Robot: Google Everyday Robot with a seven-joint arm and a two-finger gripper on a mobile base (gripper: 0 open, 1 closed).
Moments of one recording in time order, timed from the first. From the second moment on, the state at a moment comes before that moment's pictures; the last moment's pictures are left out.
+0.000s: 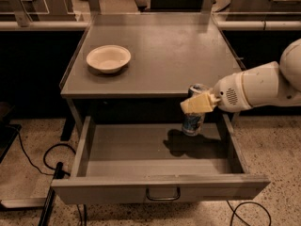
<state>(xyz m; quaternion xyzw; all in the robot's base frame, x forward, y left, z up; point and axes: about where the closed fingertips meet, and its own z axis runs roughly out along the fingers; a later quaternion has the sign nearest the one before) 0.524 -0.123 0.846 -0.30 0.86 0.27 0.32</state>
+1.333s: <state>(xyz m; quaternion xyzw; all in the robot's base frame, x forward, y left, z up) 0.498 -0.096 0.763 -0.24 0.88 0.23 0.33</state>
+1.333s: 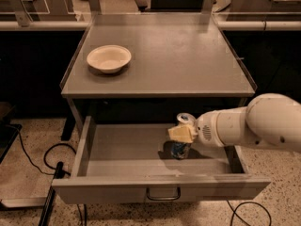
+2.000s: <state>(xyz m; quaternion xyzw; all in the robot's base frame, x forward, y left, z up) 0.526 -0.088 0.729 -0.19 0.88 0.20 0.39</state>
